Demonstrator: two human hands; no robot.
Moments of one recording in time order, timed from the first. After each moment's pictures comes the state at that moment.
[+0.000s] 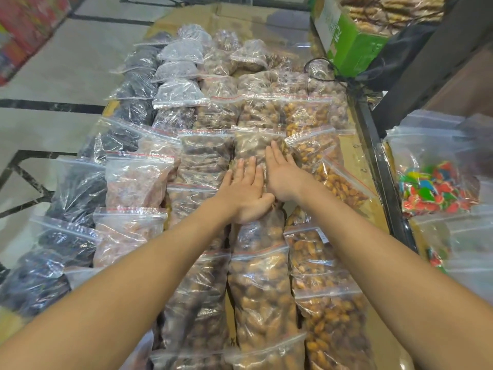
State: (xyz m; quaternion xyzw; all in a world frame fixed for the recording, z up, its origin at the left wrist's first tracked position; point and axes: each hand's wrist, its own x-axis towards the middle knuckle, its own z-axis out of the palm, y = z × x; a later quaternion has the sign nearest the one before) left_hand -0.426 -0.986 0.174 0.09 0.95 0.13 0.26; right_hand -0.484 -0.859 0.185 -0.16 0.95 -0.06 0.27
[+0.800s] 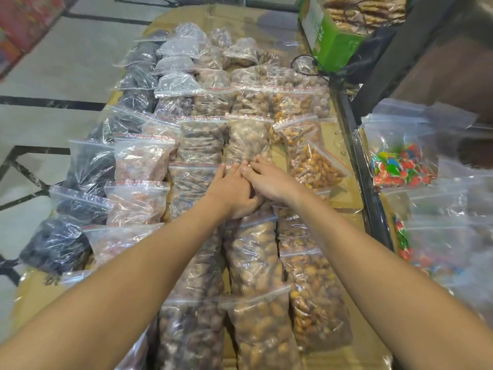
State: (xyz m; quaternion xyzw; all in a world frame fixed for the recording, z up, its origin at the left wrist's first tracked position) left_hand -0.372 -0.981 0.168 0.12 0.98 0.10 0.15; right_hand -0.408 -0.850 0.203 -0.13 0.93 -0.23 0.27
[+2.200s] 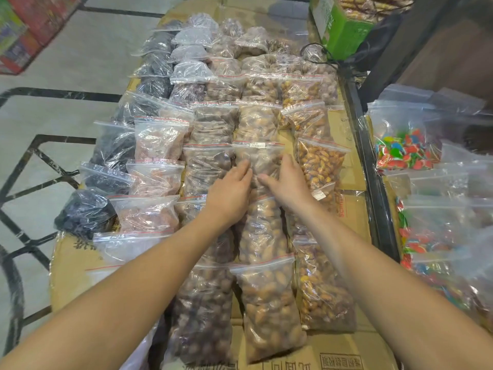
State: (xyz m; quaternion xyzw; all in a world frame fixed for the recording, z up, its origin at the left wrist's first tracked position) left_hand -0.299 -0.986 0.162 0.07 0.98 0.16 0.06; right_hand -0.348 -0.830 0.178 -0.06 0.95 -0.30 0.09
